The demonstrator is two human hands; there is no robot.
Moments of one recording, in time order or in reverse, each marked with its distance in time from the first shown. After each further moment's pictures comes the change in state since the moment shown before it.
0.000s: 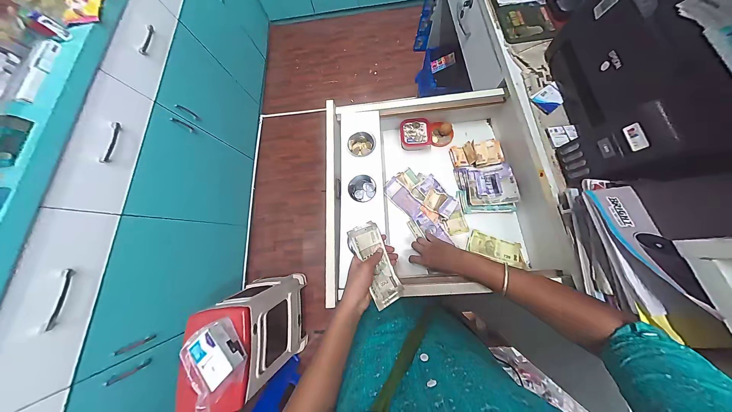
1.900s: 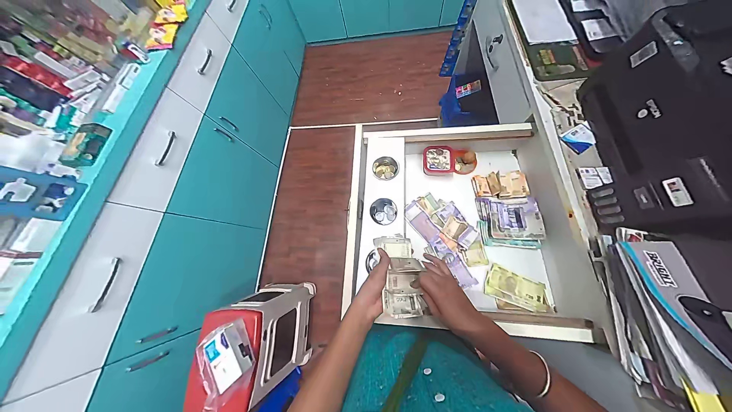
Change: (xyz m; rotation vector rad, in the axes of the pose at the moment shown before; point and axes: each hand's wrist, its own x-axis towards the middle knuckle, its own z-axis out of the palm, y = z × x) left_hand 0.011 0.032 0.003 -0.146 -0.154 -0.171; right_hand -0.009 -0.091 -0.076 0.359 1.064 0.072
